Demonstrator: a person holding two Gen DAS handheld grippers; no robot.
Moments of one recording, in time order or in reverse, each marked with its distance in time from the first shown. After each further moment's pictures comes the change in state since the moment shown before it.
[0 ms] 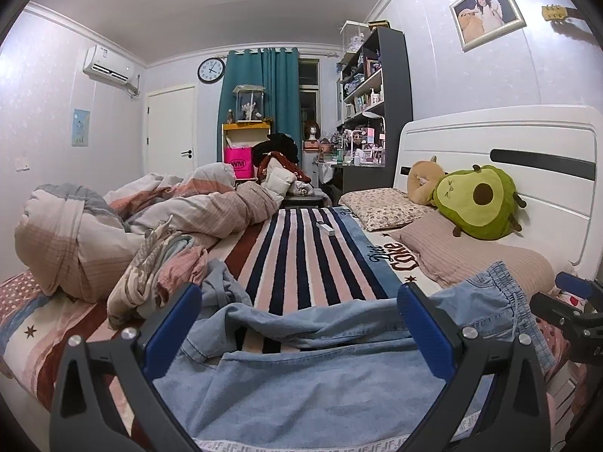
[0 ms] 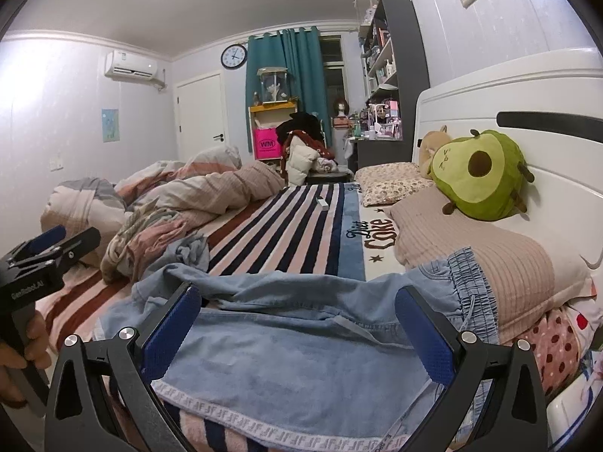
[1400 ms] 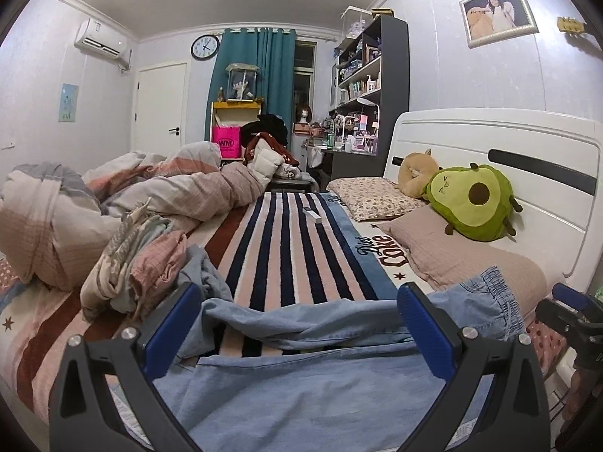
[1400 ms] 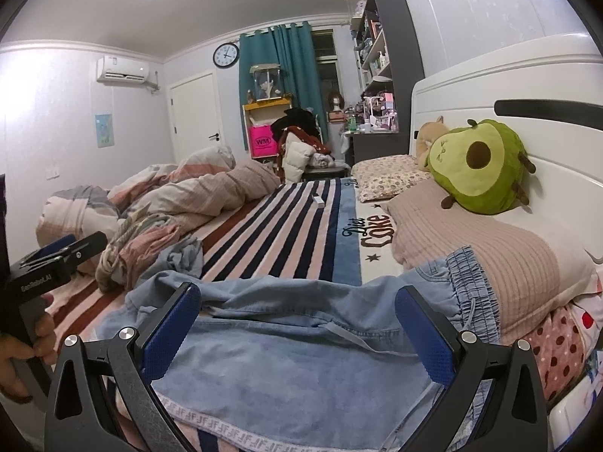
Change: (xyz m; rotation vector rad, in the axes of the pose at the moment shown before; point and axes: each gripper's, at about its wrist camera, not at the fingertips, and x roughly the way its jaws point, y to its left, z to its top) left arm 0.047 0.004 0.018 -0.048 0.079 -0.067; right arm 0.018 -0.018 0.013 0.037 0.018 0.013
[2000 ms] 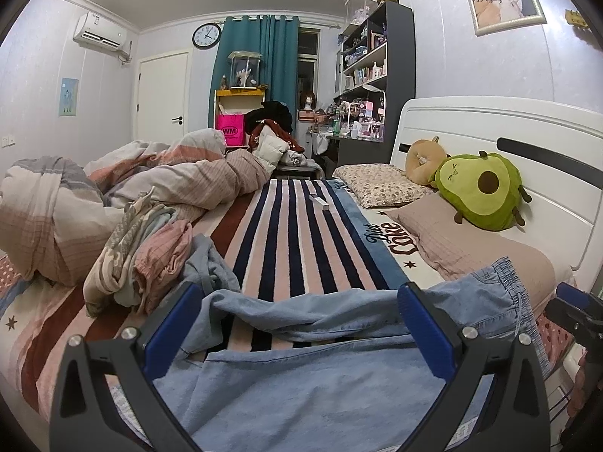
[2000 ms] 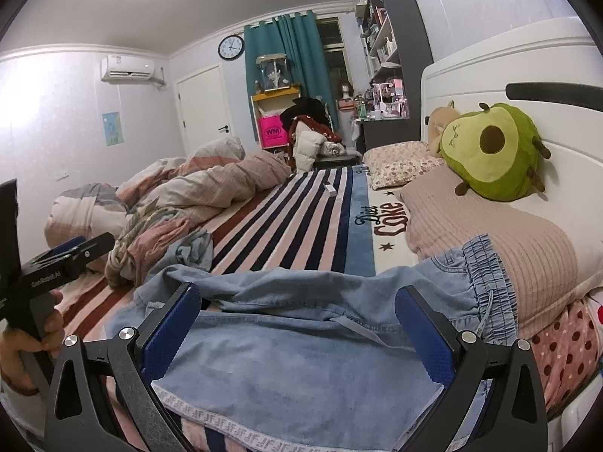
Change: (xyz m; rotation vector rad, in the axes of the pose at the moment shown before) left arm 0.015 0.011 -0.003 0.002 0.052 0.019; right arm 0.015 -0.006 -0.004 0.023 0.046 0.044
